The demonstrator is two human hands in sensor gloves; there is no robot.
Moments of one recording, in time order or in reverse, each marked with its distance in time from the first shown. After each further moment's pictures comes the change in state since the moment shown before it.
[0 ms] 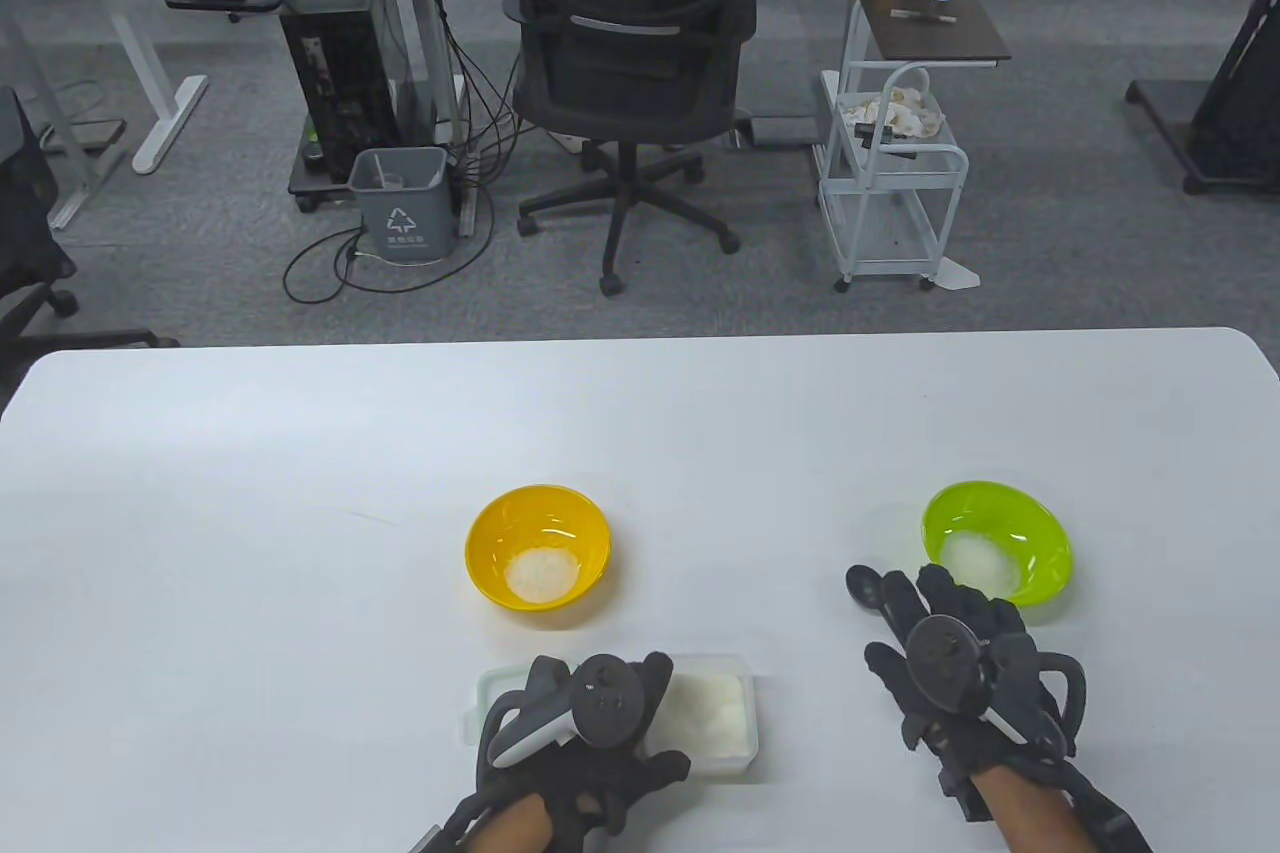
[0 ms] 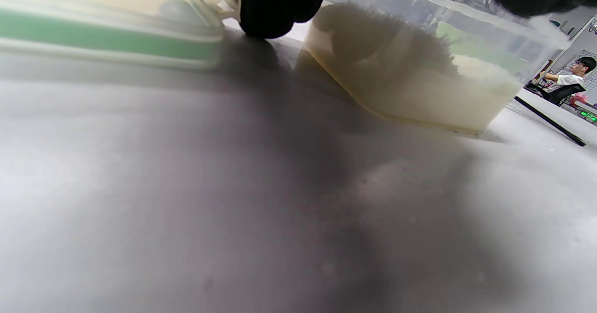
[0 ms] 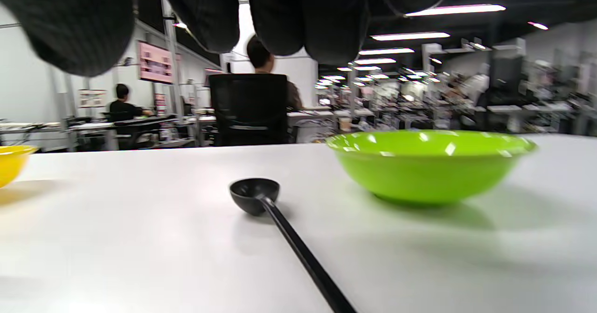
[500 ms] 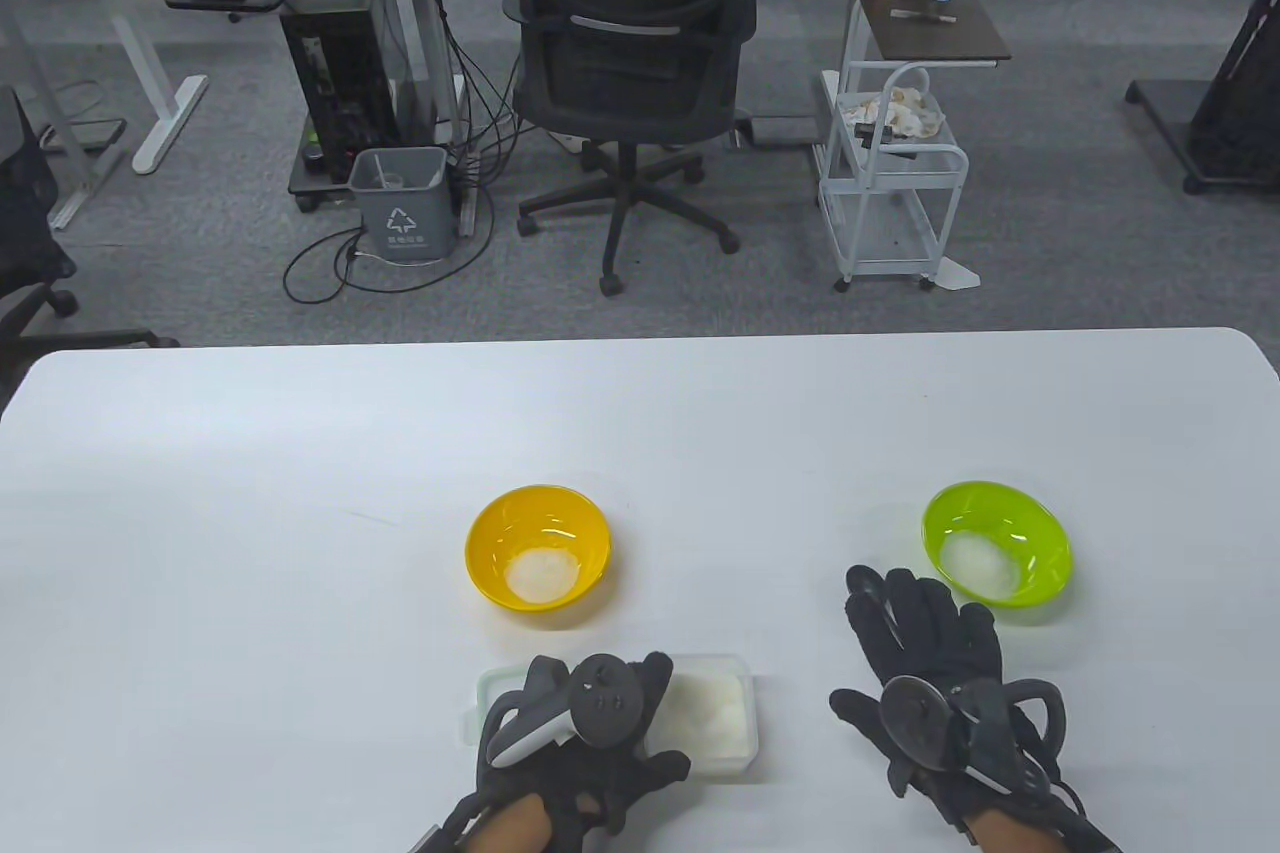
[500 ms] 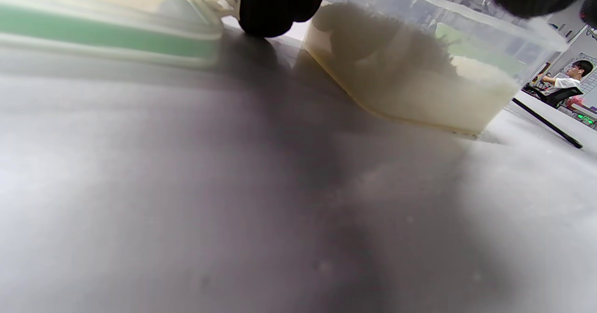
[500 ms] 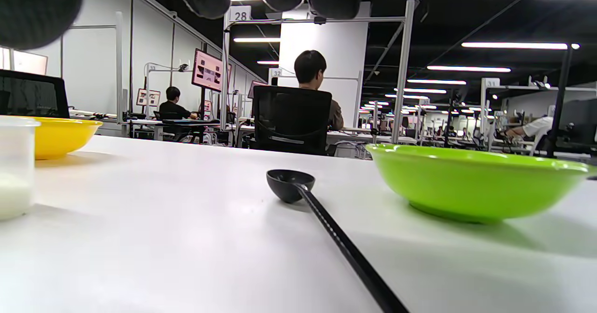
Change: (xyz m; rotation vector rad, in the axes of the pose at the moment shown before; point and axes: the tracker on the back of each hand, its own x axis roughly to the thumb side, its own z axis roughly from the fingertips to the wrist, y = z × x) left_hand -0.001 -0.001 0.000 0.001 -0.005 0.011; right_hand 0.012 0.018 0.023 -0.042 -0.123 0.054
